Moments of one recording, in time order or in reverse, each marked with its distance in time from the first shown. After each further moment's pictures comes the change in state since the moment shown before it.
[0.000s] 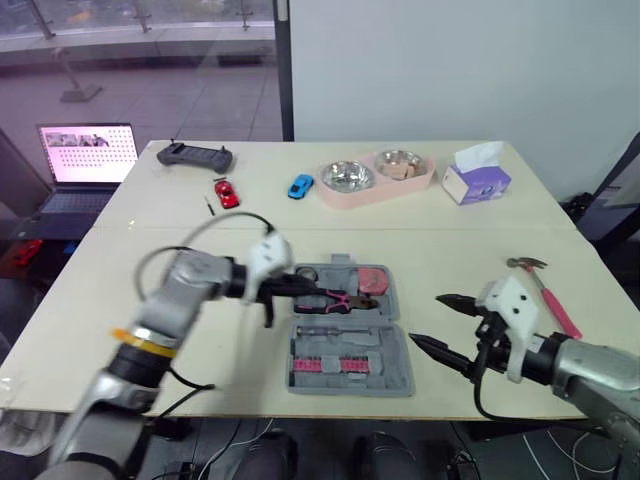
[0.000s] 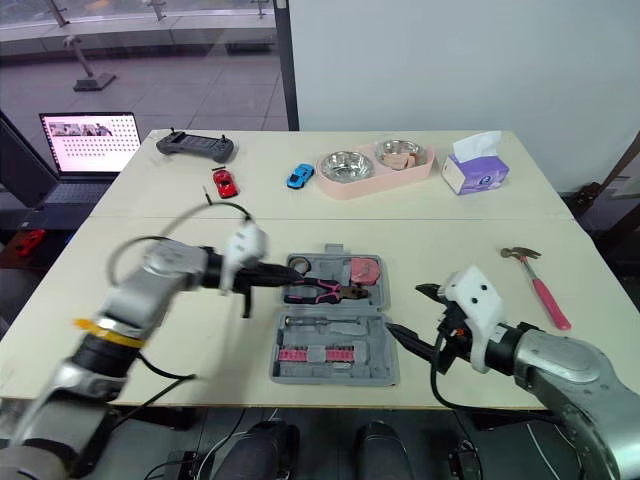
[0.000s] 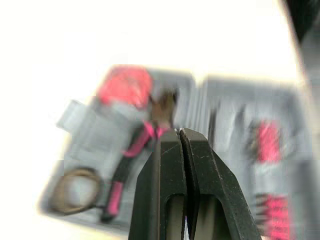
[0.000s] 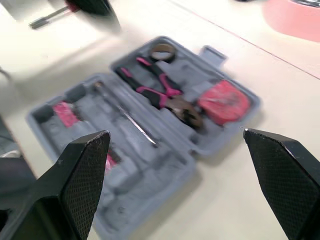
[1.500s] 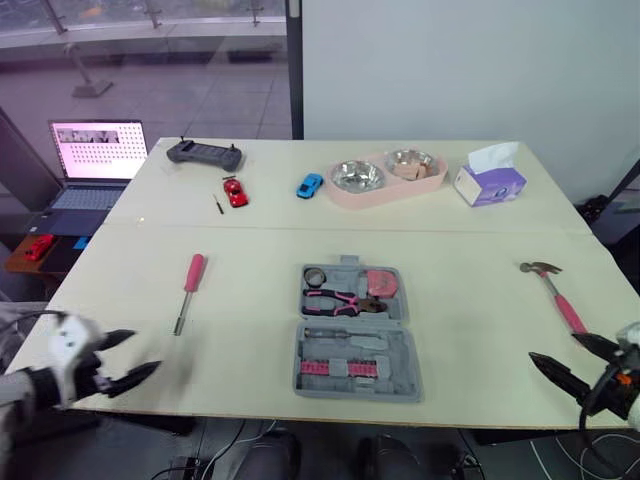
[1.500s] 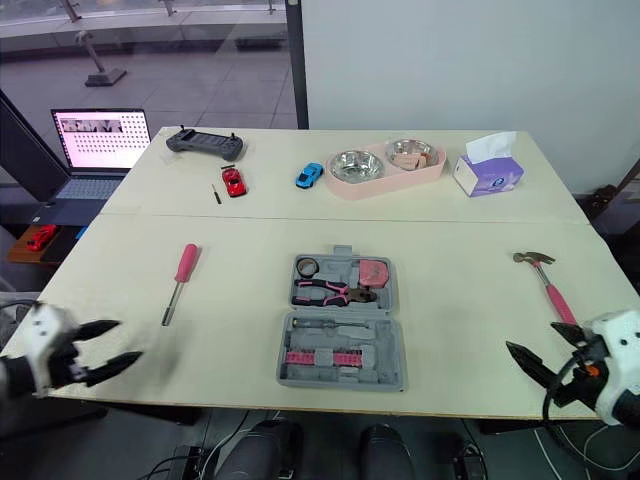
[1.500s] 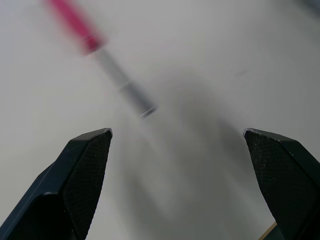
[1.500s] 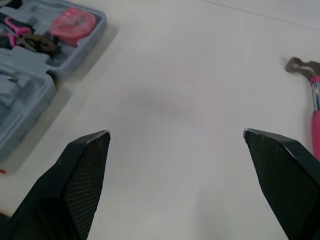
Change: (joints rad) left arm 0.717 0.100 0.394 0.092 -0.035 -0.358 0.086; right arm 0.276 0.129 -0.364 0.180 -0.045 -0.085 -0.016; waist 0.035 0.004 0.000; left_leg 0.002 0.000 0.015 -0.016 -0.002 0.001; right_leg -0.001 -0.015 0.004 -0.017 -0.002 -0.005
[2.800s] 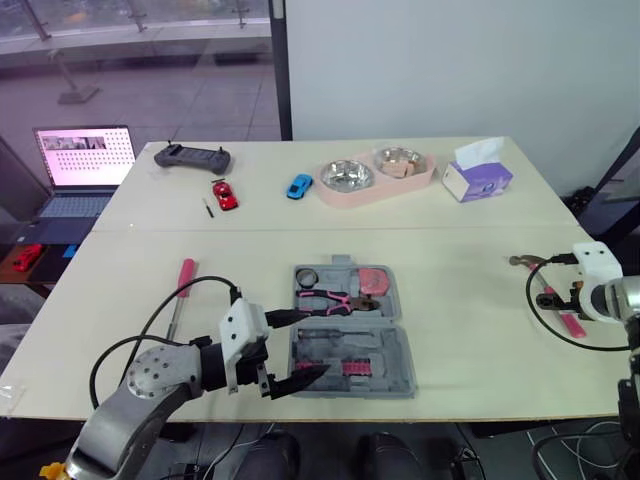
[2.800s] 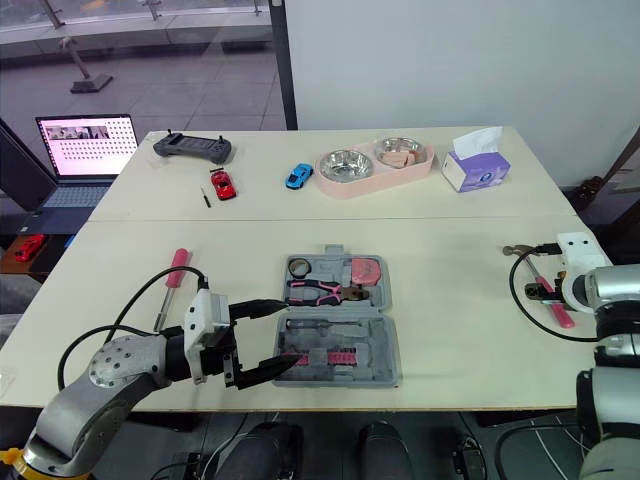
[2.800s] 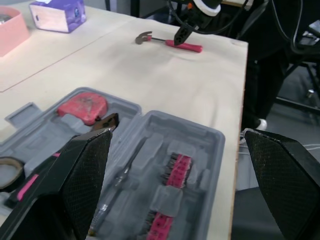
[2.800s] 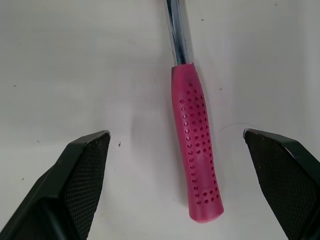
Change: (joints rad) left arm -0.139 -0.185 -0.424 -0.580 -0.086 0.214 0.257; right arm -1.248 -0.254 0.739 1.441 -0.493 0.170 -0.097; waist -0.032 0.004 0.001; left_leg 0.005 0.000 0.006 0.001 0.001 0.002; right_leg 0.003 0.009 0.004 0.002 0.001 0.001
